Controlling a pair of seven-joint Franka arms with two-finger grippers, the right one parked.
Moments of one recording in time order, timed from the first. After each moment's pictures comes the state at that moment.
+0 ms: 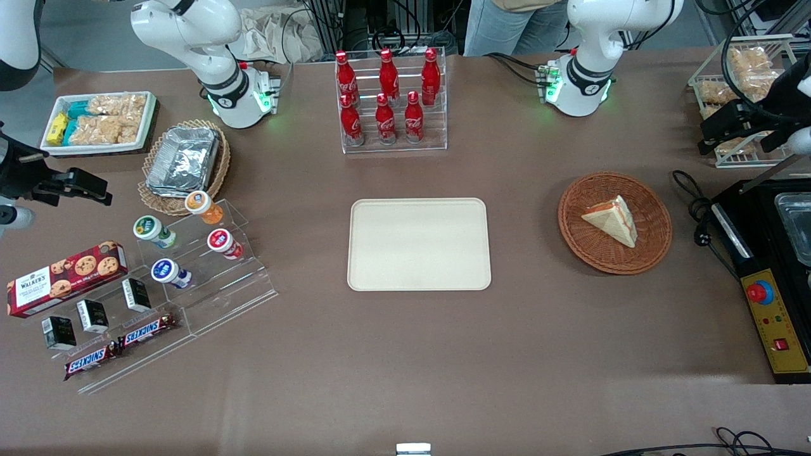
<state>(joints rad) -0.06 -0.05 0.02 -1.46 -0.04 1.41 -0.07</state>
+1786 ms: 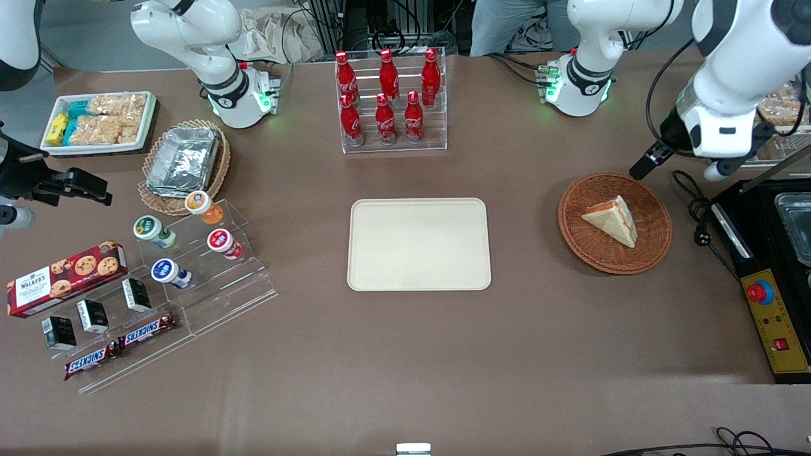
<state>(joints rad) -0.05 -0.30 -0.06 -2.20 0.02 1.86 -0.83</state>
